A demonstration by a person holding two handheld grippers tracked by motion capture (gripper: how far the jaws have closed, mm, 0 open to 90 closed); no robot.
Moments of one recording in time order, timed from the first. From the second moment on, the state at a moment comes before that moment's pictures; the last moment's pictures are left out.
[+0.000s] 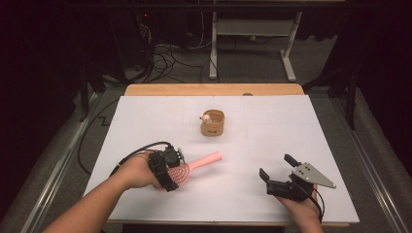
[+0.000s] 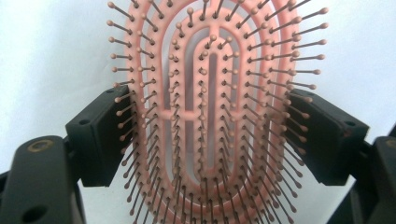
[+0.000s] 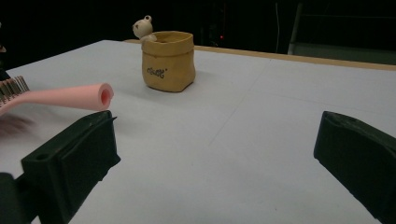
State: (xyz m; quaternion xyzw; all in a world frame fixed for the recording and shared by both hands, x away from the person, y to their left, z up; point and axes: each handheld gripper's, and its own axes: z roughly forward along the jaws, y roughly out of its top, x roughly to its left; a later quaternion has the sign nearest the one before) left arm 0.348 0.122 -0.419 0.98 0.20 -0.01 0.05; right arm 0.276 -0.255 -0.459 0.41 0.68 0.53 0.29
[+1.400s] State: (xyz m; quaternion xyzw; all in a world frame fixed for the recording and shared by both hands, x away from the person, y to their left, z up) left arm 0.351 0.101 -0.404 0.98 0.20 -0.01 0.07; right arm 0.327 -0.199 -0.458 0.34 0.76 0.45 0.33
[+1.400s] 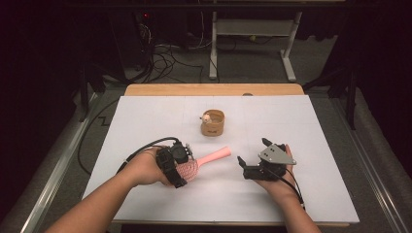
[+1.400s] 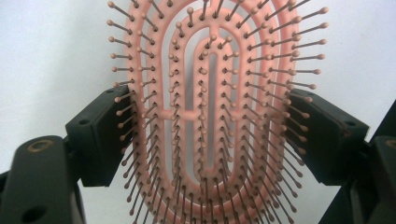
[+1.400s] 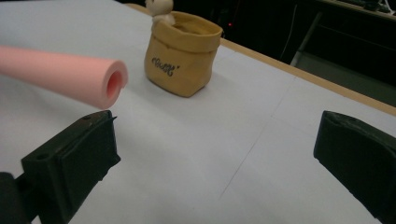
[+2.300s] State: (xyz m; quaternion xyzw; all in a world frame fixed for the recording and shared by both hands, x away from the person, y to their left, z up) left arm 0.349 0.082 -0.410 0.98 0.19 -0.01 0.05; right arm 0.311 -0.171 -0.479 0.20 0.83 0.33 0.40
